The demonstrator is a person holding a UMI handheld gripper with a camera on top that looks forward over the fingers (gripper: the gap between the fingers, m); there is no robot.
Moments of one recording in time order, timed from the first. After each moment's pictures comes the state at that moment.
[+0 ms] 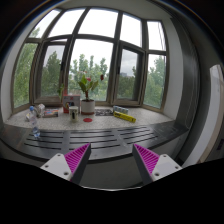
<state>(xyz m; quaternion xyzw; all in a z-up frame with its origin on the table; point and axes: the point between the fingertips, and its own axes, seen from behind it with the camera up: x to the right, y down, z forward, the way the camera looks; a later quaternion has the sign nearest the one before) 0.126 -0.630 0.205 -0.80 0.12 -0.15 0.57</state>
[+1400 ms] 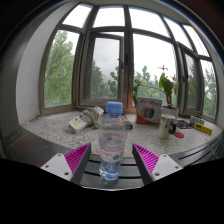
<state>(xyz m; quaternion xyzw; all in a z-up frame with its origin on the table) -0.308 -0.242 0.100 -0.78 -0.04 0.01 0.62</state>
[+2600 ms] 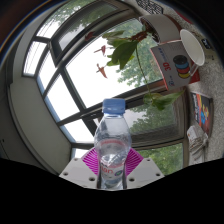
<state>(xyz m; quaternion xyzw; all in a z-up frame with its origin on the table) -0.162 -0.053 0.400 -0.34 0.33 0.78 0.40</state>
